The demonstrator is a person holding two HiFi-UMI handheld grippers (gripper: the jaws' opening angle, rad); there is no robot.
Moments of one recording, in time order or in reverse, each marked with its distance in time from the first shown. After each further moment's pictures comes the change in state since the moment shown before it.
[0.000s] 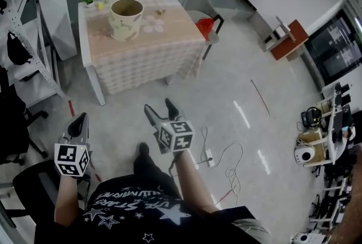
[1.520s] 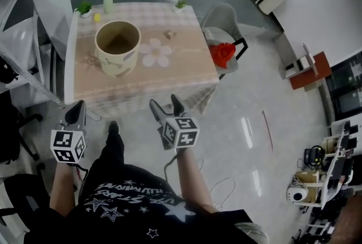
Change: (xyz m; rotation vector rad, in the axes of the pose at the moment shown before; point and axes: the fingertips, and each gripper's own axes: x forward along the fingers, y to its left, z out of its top) left arm 0.287 0.071 0.071 -0.075 0.058 0.168; right arm 0.242 -0.189 0.118 -0.028 0.081 0.104
